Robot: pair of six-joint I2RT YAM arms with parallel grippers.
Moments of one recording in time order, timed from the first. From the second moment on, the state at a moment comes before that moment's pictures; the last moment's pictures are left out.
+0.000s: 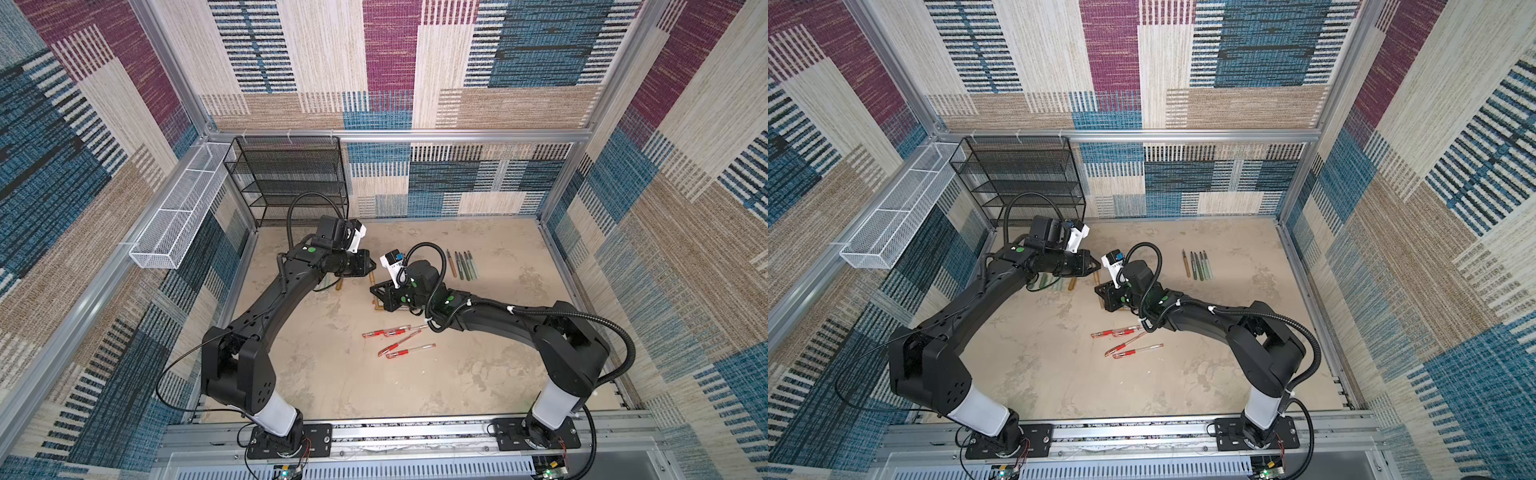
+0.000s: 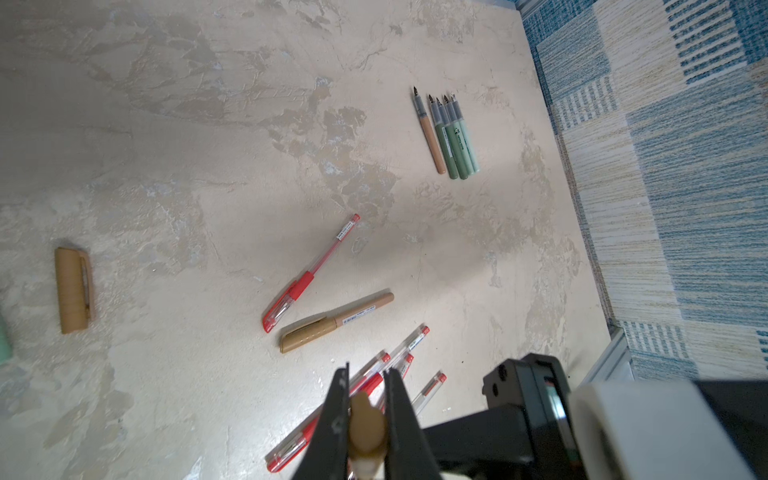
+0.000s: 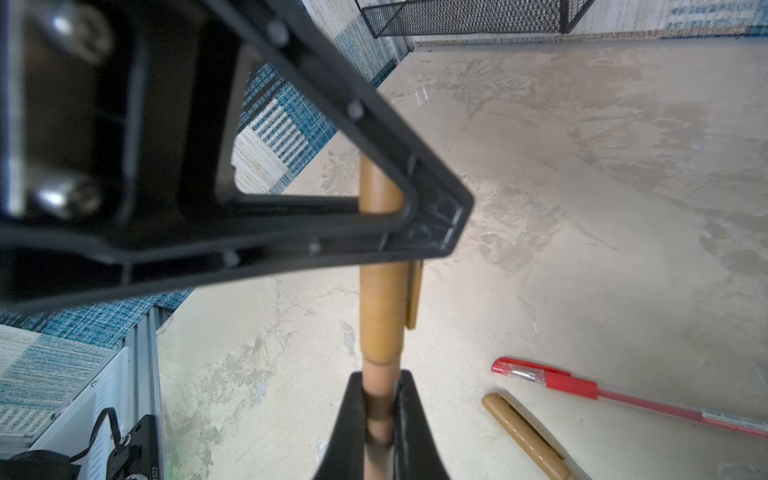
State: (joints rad) left arm -0.34 1.59 1.42 -0.68 0.41 -0.28; right arm 0.80 1.74 1.09 0.23 -0.23 0.40
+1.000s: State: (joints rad) left arm -0.19 1.68 1.57 -0.80 0.37 -0.16; right arm 0.81 1.56 0.93 0.17 -0.20 0.40
